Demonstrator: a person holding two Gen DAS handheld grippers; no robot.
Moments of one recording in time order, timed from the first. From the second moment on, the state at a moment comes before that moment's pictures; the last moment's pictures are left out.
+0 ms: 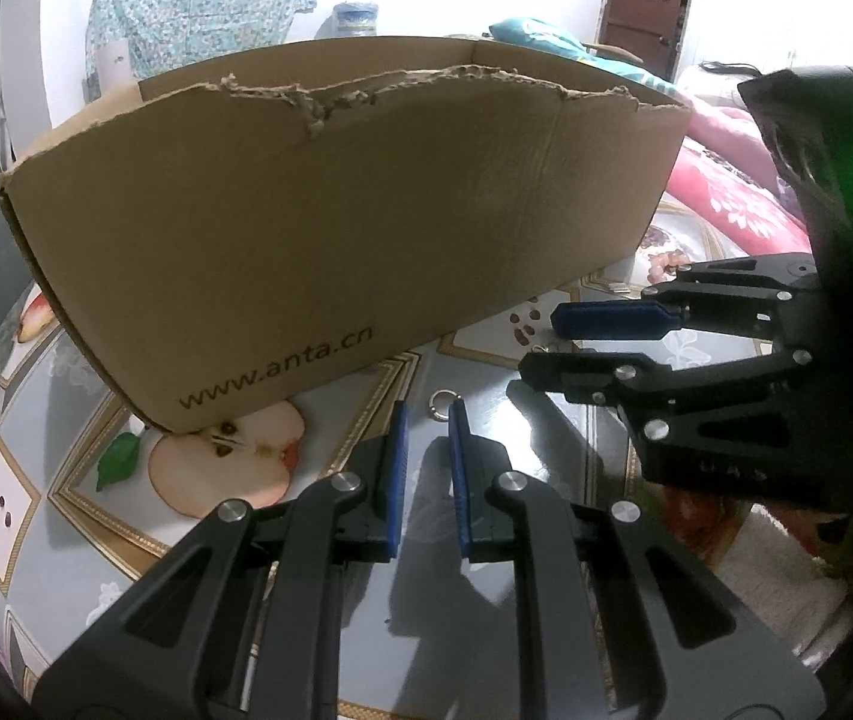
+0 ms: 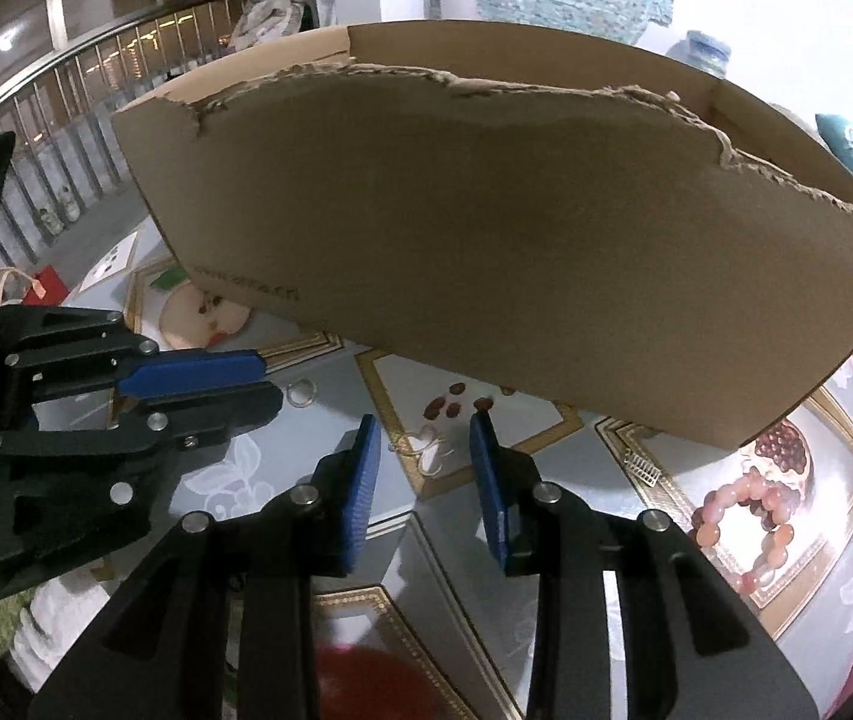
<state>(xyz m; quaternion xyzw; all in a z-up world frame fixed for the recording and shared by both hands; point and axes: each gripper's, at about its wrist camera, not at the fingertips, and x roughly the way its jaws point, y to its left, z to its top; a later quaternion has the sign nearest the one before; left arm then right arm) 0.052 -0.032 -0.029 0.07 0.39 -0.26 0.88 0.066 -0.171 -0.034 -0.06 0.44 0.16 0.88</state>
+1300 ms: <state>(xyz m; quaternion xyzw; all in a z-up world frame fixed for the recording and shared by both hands) 0.055 -0.057 -0.030 0.12 0.38 -0.25 0.88 0.072 -0.218 -0.017 0.04 0.46 0.19 0.86</state>
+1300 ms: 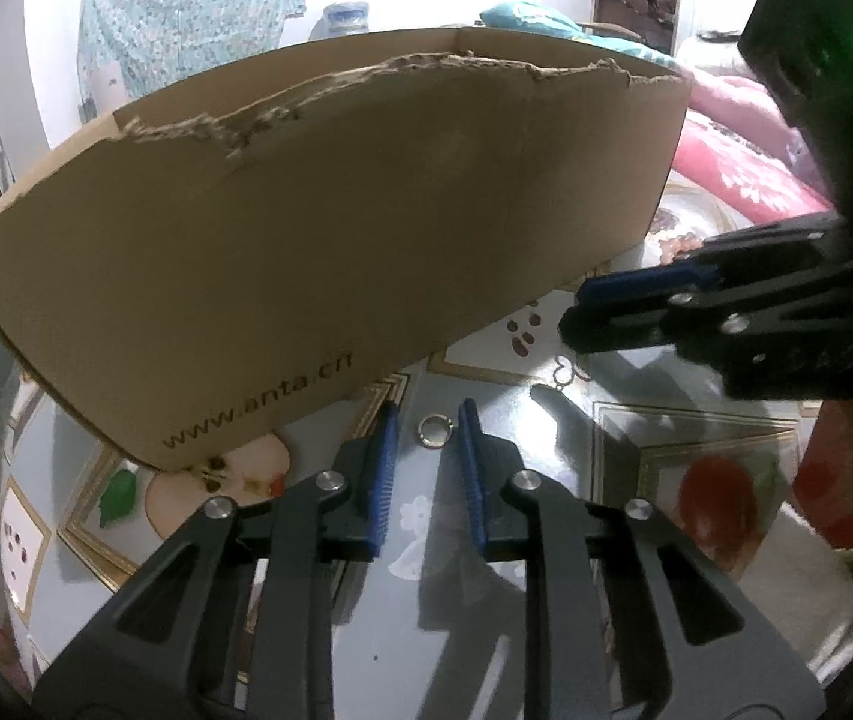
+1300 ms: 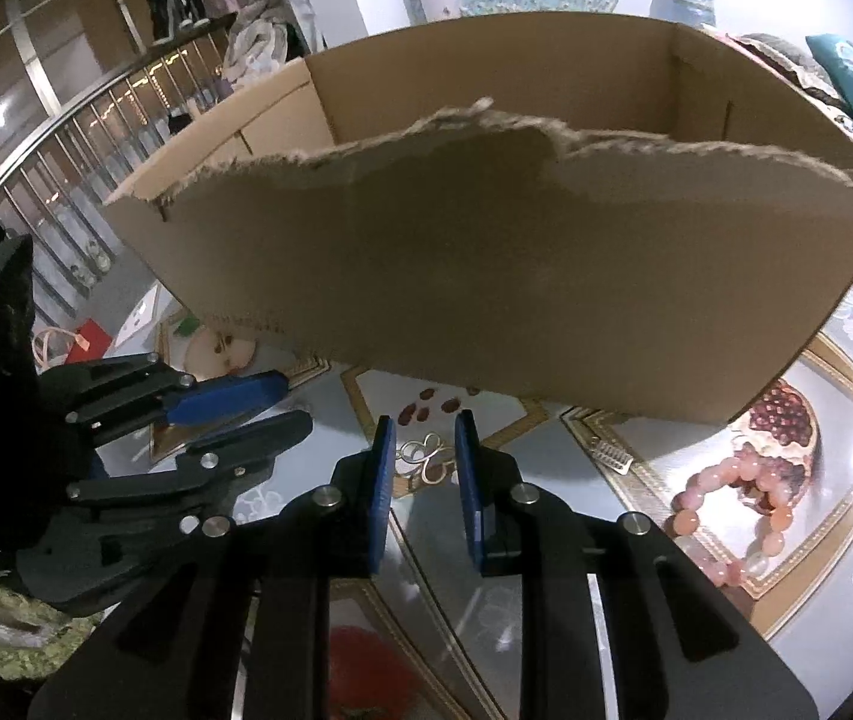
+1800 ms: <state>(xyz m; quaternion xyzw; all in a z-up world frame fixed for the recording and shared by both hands) 0.053 -0.056 -0.027 0.11 0.38 -0.24 0.88 0.052 -0.237 0.004 0.06 0.44 0.19 0.88</state>
